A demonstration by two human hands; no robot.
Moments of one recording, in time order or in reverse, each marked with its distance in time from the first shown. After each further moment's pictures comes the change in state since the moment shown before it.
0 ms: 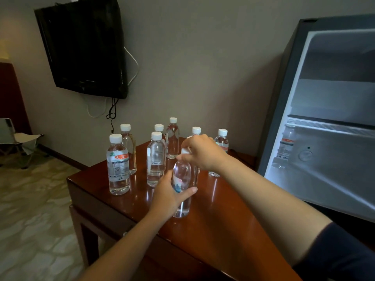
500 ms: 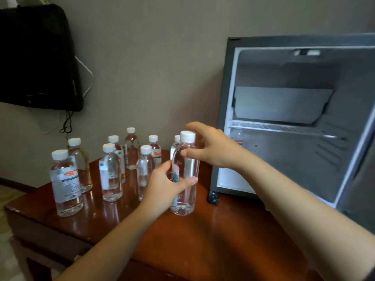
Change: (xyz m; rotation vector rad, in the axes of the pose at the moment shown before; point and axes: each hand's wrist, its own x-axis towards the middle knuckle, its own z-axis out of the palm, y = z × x) left_hand -0.018 0.097 0.041 -0.200 -0.168 0.240; right_hand -0.095 0.056 -0.093 0.245 0.139 0.139
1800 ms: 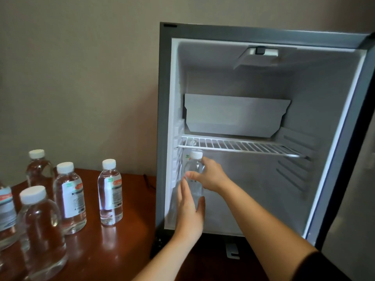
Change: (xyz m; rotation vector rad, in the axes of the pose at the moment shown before) left_hand 0.107 -0.013 0.241 -0.081 -0.134 -0.026; right_hand 0.046 0.234 -0.012 0.154 0.191 0.519
